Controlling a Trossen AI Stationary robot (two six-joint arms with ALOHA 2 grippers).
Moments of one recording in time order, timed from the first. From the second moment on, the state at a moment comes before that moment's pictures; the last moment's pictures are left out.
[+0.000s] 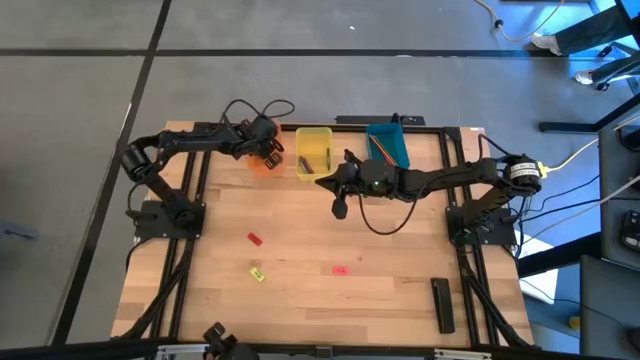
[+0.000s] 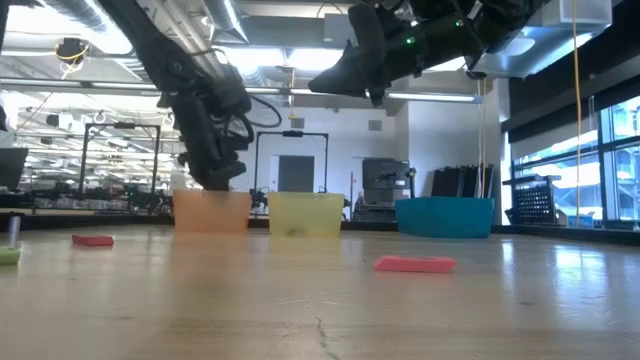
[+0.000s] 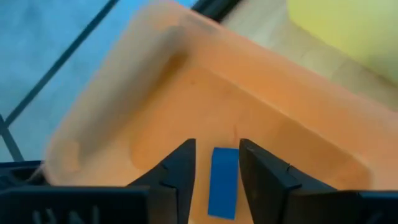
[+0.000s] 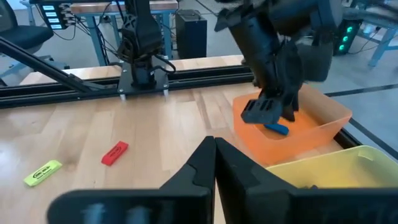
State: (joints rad) left arm 0.71 1.58 0.83 -0.26 -0.30 0.03; right arm -0.08 1.59 0.91 0.41 0.10 0.04
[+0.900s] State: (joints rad) left arm 0.13 1.20 0.68 -0.01 -0.11 -0.01; right arm 0.25 1.74 0.91 0.14 0.06 0.10
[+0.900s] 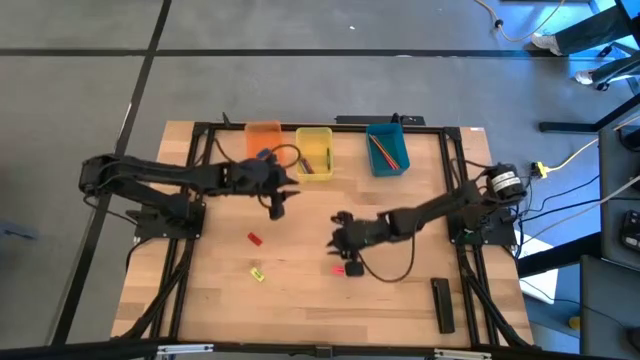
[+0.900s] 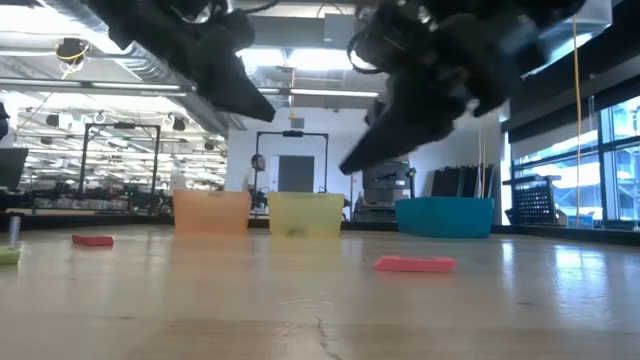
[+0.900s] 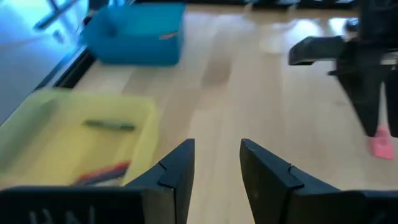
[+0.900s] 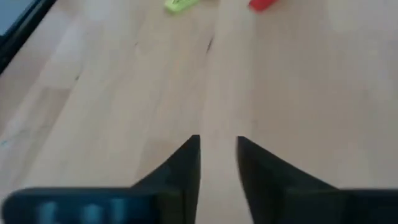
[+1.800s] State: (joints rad) left arm -0.15 1.52 0.54 0.59 -0.09 0.20; right arm 0.47 1.91 0.91 0.04 0.28 0.43
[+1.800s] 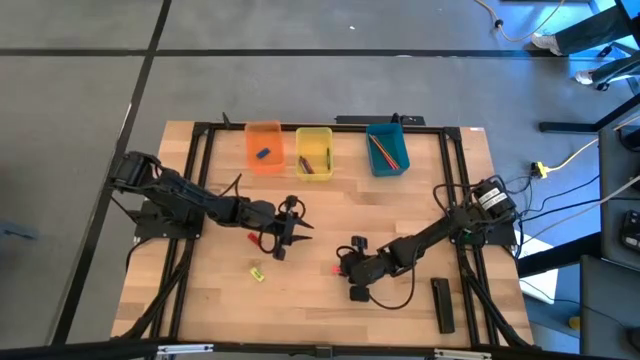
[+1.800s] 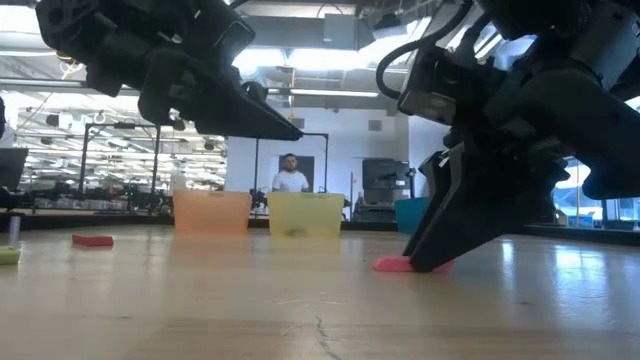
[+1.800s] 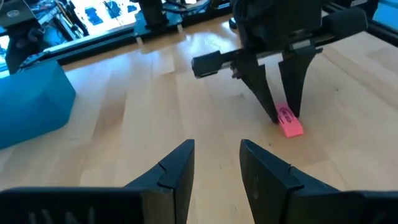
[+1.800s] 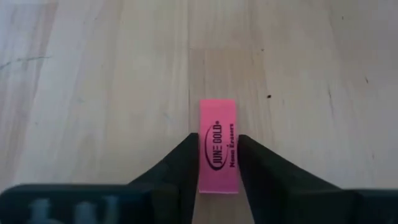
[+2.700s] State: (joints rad) left arm -0.09 1.52 0.54 0.62 -0.06 -0.02; right arm 0.41 1.76 0.91 0.07 0.58 -0.02
